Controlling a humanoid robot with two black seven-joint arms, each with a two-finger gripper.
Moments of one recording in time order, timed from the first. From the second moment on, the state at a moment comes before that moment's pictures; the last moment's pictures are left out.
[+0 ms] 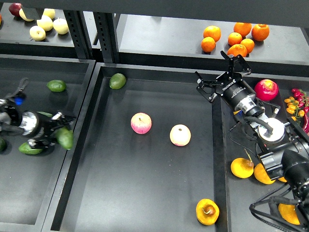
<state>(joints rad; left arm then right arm) -0.83 0.69 -0.24 -0.77 0.48 -0.49 0.49 0.70 0.02 1.29 0.50 -0.10 0.58 -0.18</state>
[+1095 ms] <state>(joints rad) -0.69 0.68 -0.26 -0.51 0.48 -0.49 0.49 0.69 0.01 1.28 0.50 -0.11 0.58 -0.18</state>
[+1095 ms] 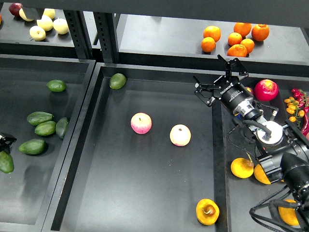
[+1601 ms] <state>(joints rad) -0.66 0.62 -0.25 -0.44 0.48 -0.49 0.49 0.68 0.02 1.27 0.51 -0.11 0.58 -0.18</state>
